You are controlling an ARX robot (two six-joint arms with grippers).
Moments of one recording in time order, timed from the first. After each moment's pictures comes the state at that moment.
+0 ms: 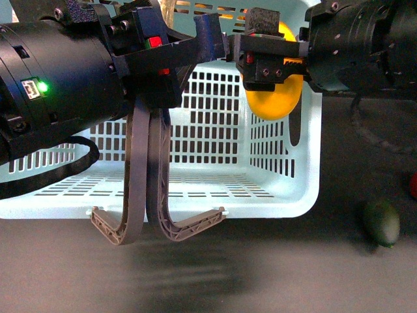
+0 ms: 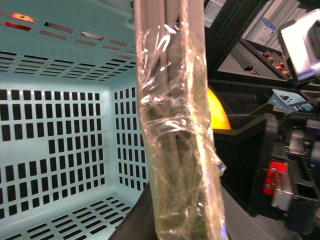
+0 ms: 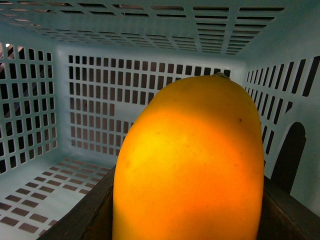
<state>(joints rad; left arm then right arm) -0.46 1.69 0.50 1.10 0.13 -0.33 0.42 1.76 0.81 0.47 -0.07 0.24</state>
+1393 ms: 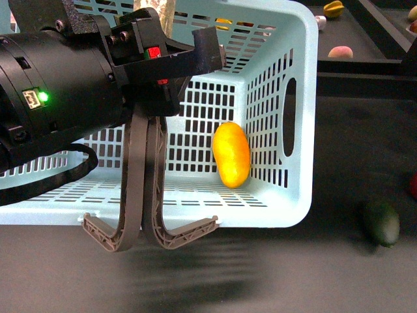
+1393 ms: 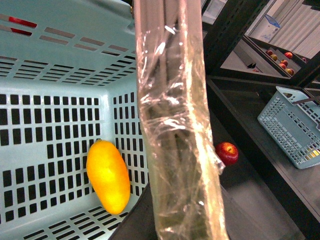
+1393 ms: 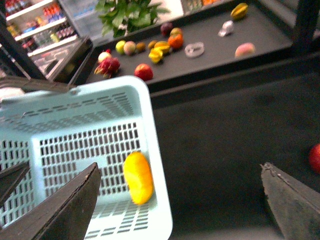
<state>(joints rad) -0.46 1.69 0.50 1.10 0.13 -0.33 0.42 0.60 0.26 0.16 0.38 0.36</state>
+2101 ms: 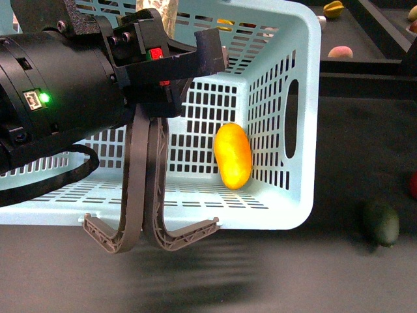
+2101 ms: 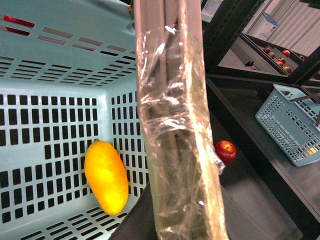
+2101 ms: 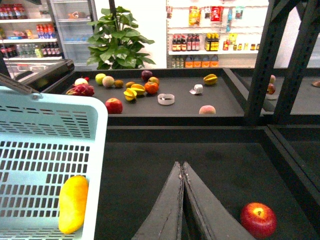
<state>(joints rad) -0.47 1.69 0.50 1.10 0.13 -0.33 0.12 0.30 0.05 0.25 0.11 0.00</state>
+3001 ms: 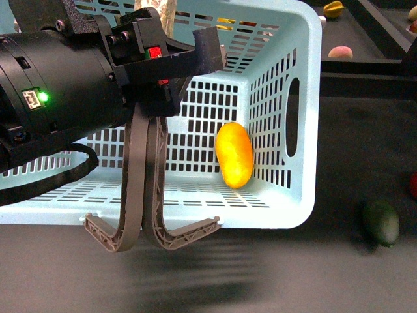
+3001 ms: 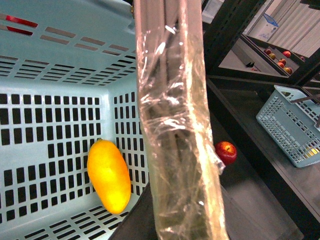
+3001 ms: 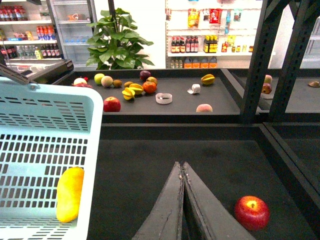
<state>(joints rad) -0.47 1.69 0.50 1.10 0.13 -0.33 0.00 0.01 0.01 0.00 0.00 0.00</state>
